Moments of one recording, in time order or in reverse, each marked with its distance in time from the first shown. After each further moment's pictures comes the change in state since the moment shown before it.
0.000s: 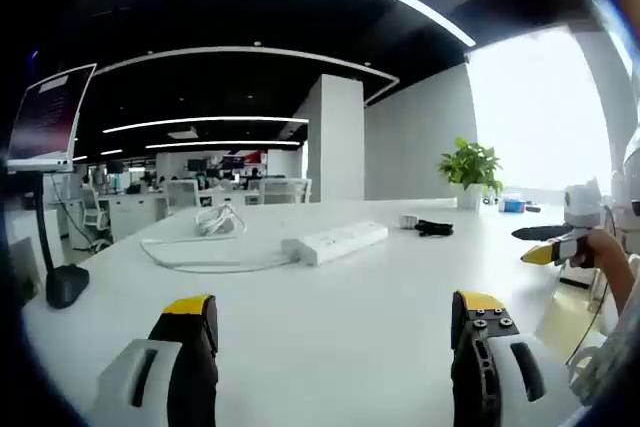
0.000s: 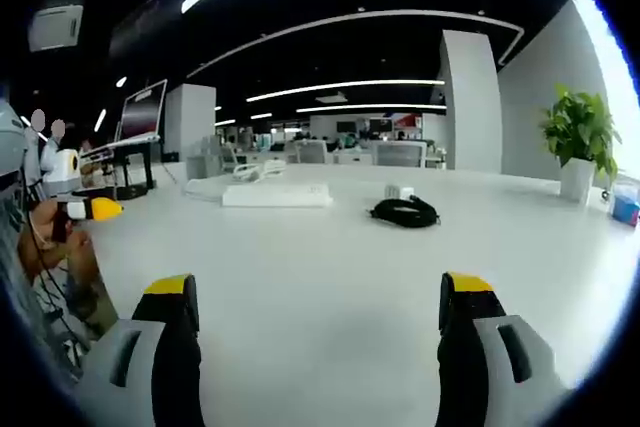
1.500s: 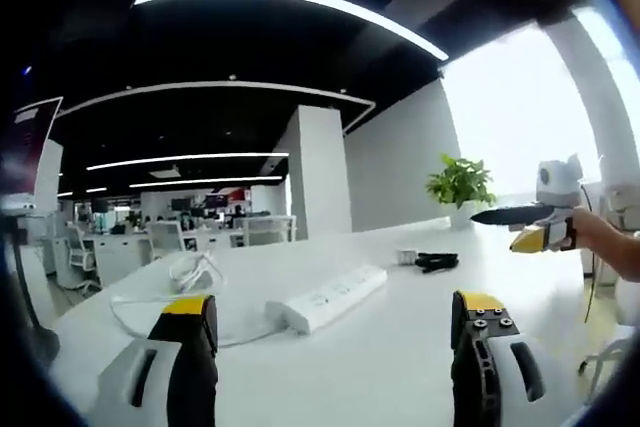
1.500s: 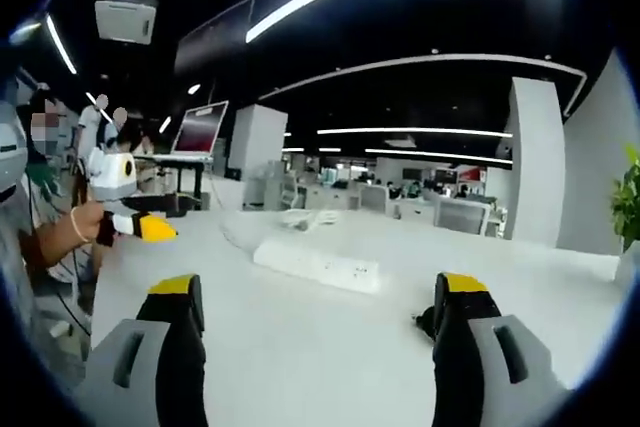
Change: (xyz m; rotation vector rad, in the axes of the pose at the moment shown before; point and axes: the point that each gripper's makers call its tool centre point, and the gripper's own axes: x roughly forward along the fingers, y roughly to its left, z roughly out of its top) left arm 0.078 -0.008 0.047 0.084 -0.131 -0.072; right arm 0.081 0.018 0.086 -0.170 -0.190 0.285
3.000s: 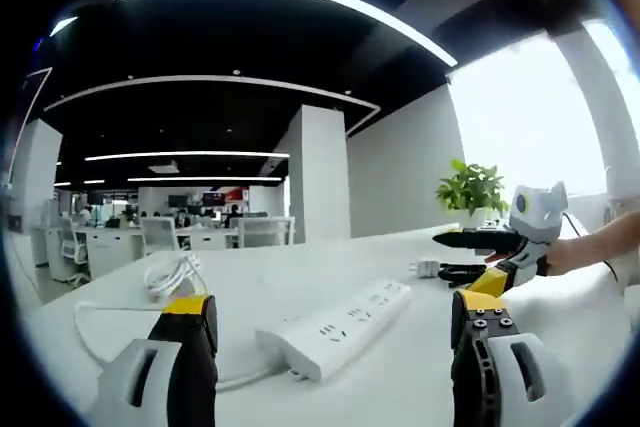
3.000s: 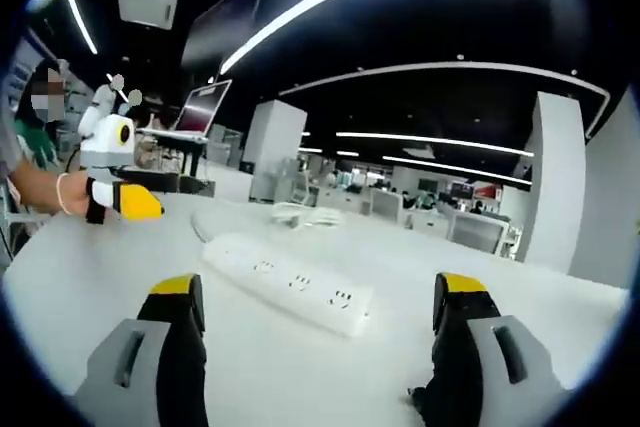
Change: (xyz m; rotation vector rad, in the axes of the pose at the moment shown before) left arm 0.082 0.013 -0.007 -0.019 -0.019 -0.011; right arm 0.110 -0.038 -0.031 -0.107 -0.019 0.081
